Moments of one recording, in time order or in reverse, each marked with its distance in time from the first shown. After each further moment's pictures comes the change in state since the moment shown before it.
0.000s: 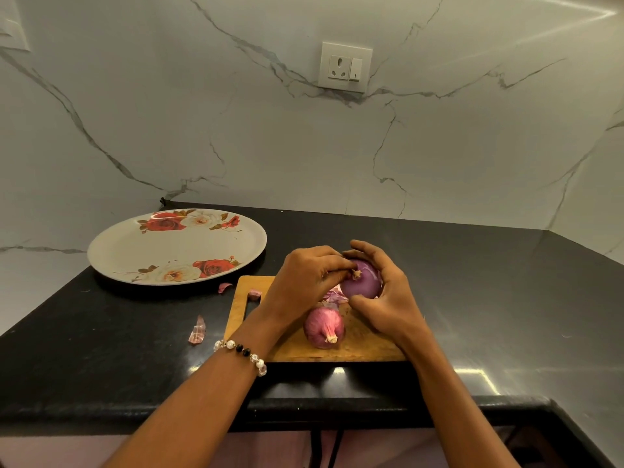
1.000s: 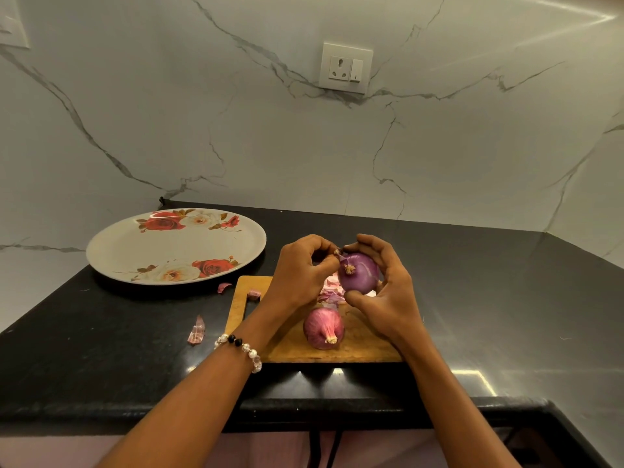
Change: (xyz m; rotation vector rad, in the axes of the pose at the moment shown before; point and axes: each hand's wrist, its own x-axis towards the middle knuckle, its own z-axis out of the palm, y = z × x) left_hand 0.007 0.005 0.001 -0.249 0.148 -0.463; right_hand 0.001 0.000 0.003 0.023 0.131 -0.085
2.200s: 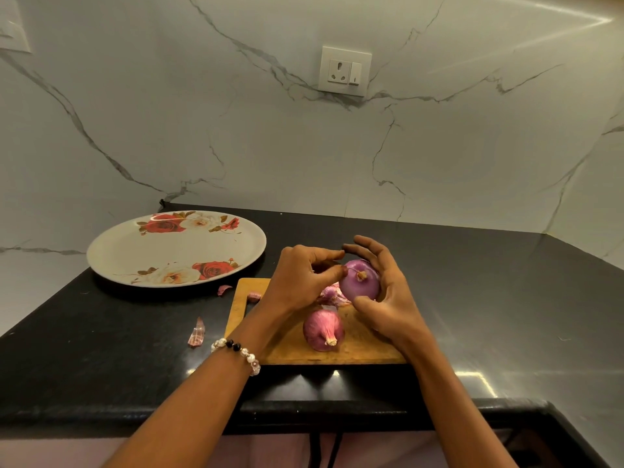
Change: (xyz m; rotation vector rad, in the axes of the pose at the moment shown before) left_hand -0.003 0.001 -0.004 -0.020 -0.086 0.042; right_hand -0.002 -0.002 -0.006 0.080 -0.139 0.119
